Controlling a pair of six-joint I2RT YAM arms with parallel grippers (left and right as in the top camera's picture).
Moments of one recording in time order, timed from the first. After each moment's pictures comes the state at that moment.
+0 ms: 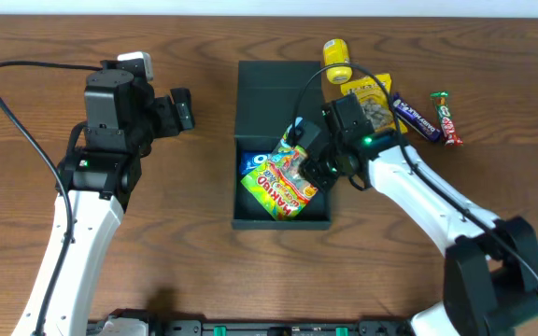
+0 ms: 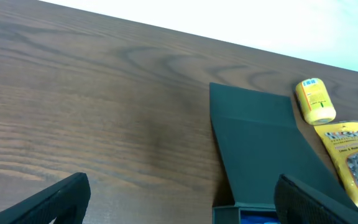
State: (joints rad) left arm -0.10 1.28 1.10 -0.45 0.08 -0.27; right arm 0.42 1.70 1.12 -0.62 -0.30 -0.39
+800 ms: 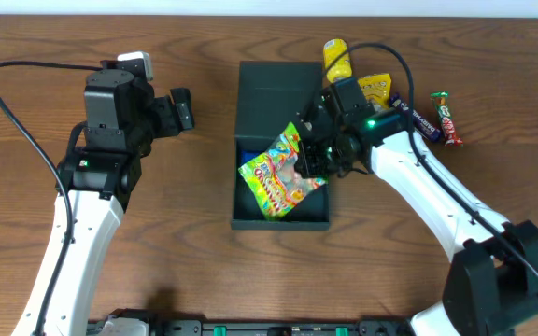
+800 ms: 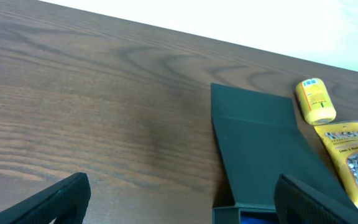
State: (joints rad) left arm -0.10 1.28 1.10 -0.45 0.08 -0.27; right arm 0.42 1.70 1.28 -0.85 -0.44 0.33
